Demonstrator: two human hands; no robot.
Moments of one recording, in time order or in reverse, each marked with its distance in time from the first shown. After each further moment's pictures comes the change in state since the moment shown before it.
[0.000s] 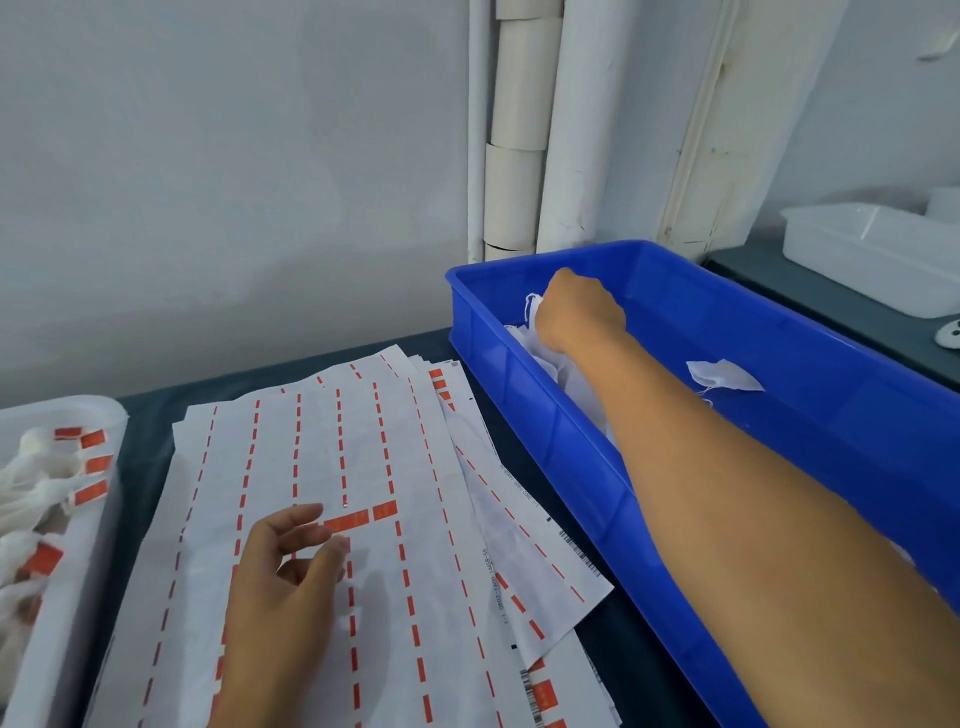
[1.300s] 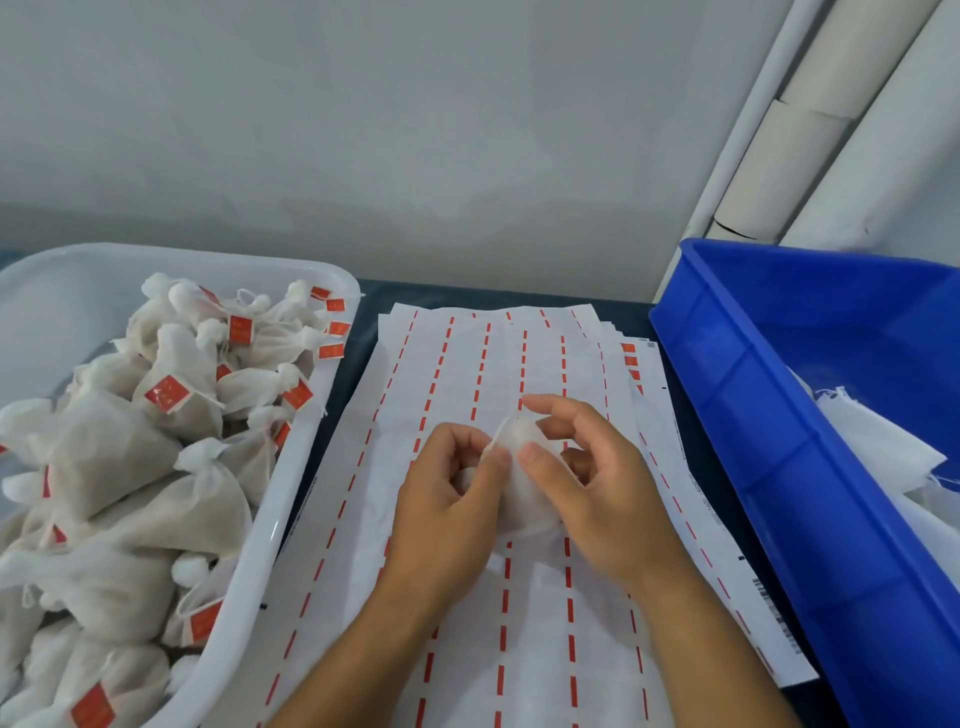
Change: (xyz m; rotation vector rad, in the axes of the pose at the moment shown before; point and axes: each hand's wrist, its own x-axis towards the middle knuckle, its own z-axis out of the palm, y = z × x) left_hand -0.007 0.005 -0.014 -0.137 0.026 0.044; right_hand -0.198 -0.059 0.096 0.979 -0.465 -0.566
